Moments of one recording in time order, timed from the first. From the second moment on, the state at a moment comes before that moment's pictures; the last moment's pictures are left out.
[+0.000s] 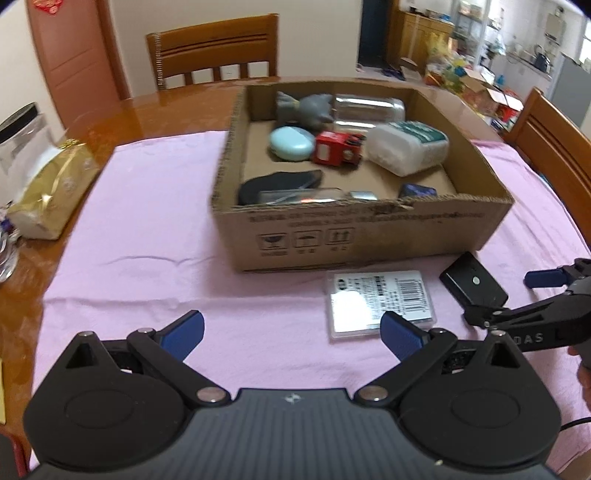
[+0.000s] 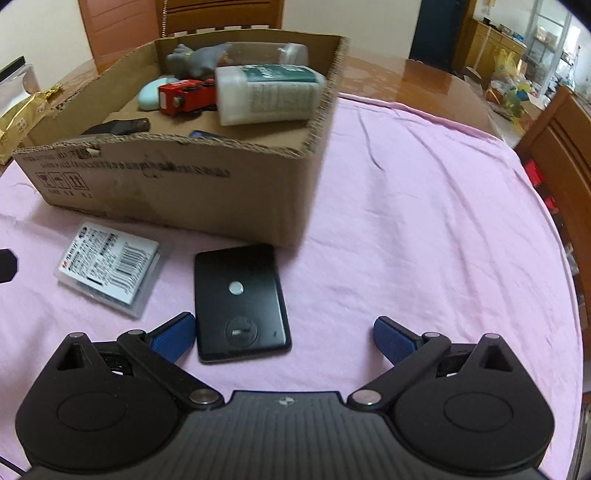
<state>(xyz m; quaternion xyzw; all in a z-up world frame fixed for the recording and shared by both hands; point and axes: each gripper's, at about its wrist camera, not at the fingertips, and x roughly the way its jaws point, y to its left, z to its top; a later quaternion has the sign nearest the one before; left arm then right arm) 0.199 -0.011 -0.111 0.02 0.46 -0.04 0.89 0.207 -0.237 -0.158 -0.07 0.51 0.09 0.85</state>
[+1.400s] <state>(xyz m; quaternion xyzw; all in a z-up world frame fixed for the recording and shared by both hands) 0.237 -0.047 -0.155 0.04 0.50 -0.06 0.86 0.201 -0.282 -0.157 -0.05 0.51 0.07 0.86</state>
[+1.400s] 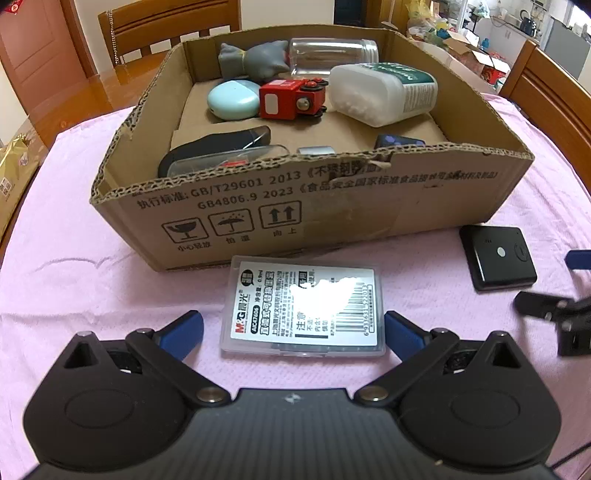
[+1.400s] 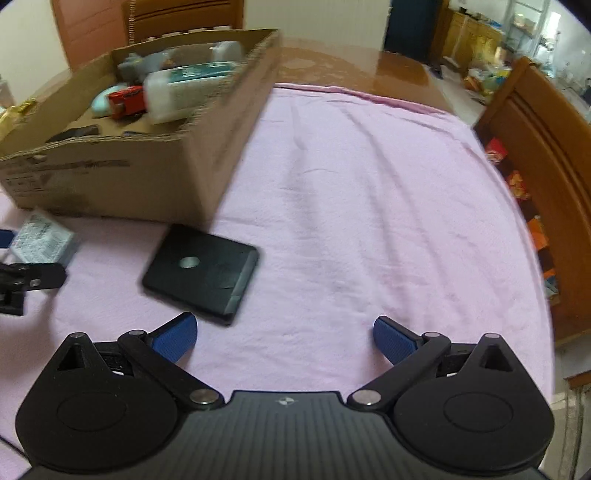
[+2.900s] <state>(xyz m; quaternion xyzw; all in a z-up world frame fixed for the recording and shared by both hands) 0.242 -0.050 -0.150 0.09 0.50 -0.13 0.85 0.212 -0.224 -0.153 -0.07 0.48 0.10 0.87</state>
